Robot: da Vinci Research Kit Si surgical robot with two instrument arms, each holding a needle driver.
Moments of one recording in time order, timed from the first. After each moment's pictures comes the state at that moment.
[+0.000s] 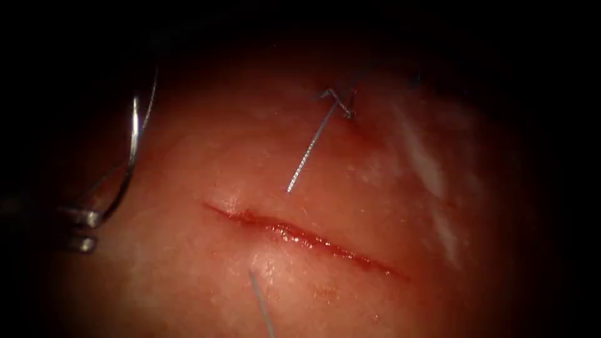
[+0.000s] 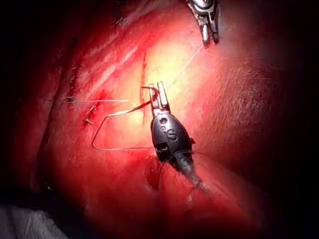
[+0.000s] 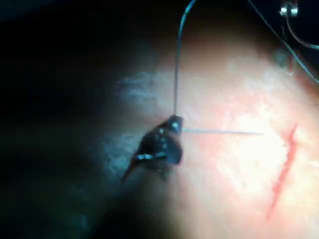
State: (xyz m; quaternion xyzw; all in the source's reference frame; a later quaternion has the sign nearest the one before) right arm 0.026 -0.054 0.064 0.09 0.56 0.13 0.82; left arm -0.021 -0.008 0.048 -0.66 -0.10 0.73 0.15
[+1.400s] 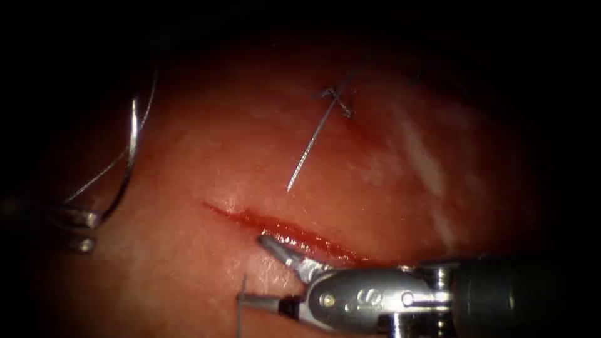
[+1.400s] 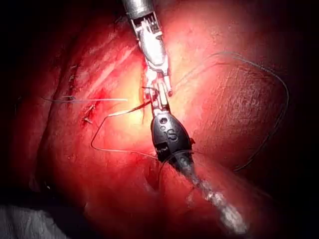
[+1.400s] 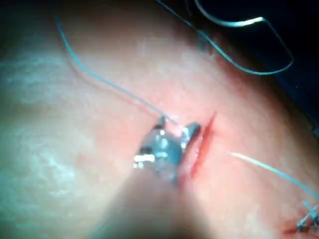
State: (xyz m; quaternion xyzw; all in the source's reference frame) right arm 0.034 -0.042 0.078 0.01 0.53 0.18 0.83; left arm -0.021 -0.008 0.048 -0.66 -0.10 0.73 0.15
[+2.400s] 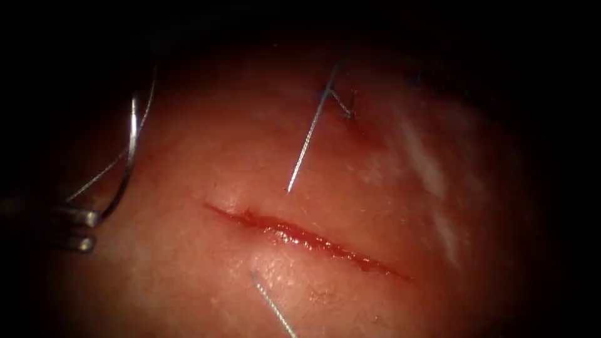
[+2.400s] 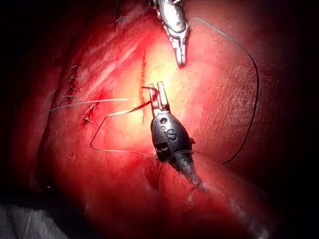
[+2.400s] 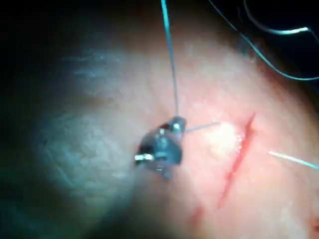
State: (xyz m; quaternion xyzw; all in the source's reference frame) right arm 0.026 -0.050 0.070 0.05 0.56 0.11 0.82; left arm -0.021 -0.008 0.048 -0.66 -0.10 0.73 0.15
